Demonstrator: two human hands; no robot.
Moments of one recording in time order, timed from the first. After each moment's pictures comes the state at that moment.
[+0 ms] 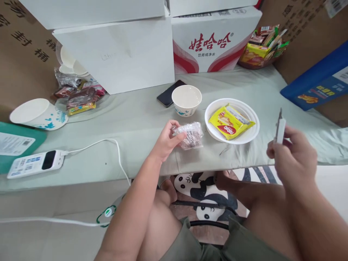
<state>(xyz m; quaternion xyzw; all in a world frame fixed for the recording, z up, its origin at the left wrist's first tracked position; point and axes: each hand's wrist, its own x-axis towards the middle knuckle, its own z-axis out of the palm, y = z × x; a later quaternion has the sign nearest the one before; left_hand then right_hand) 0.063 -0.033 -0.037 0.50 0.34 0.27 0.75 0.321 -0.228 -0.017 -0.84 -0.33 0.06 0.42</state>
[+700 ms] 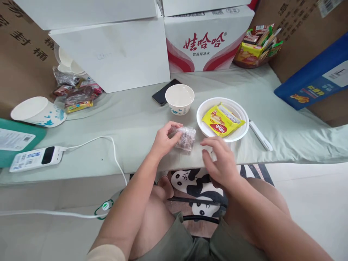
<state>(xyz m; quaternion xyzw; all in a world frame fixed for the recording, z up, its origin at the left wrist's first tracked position) 0.078 -0.038 -0.054 0.71 0.36 0.31 0.52 0.235 -0.187 -0.029 -0.62 -0.64 0.03 0.45</state>
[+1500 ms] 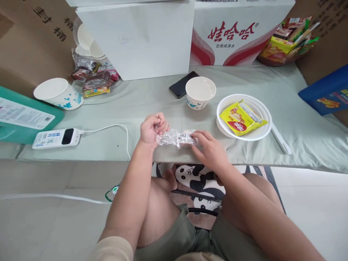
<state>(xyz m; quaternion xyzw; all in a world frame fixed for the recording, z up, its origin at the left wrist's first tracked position) 0.015 -0.015 -0.022 0.47 0.34 0.39 0.71 0.192 -0.150 -0.054 -0.67 -0.68 0.14 0.26</state>
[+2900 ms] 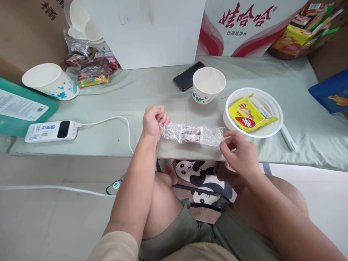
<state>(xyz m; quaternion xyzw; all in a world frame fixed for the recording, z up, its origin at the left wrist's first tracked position) 0.013 -0.007 -0.033 0.45 0.40 0.45 0.66 0.223 -0.181 -0.034 -0.77 -0.52 0.17 0.32</state>
